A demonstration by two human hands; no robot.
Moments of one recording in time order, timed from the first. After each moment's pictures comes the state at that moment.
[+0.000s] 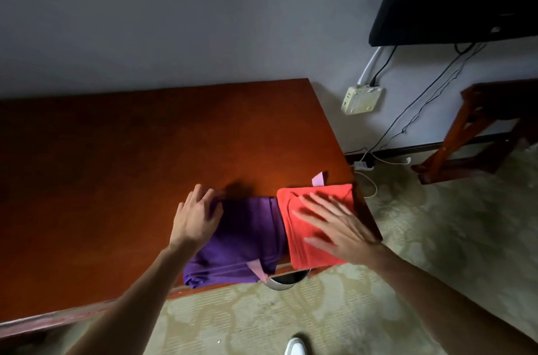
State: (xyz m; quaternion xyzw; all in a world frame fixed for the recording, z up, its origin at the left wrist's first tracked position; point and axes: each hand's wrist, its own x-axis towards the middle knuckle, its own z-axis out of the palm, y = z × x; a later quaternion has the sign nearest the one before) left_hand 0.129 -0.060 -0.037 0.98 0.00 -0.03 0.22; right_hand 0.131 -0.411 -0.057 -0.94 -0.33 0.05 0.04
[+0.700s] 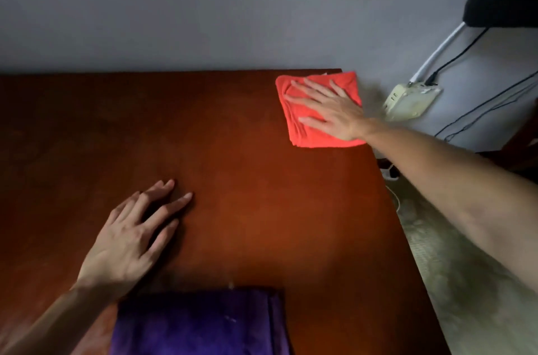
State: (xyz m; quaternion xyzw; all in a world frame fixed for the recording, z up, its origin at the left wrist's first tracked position) left_hand 0.251 0.005 -0.092 0.98 -0.08 -0.04 0.18; right_hand 0.545 -0.380 -0.080 -0.92 -0.38 0.05 0.00
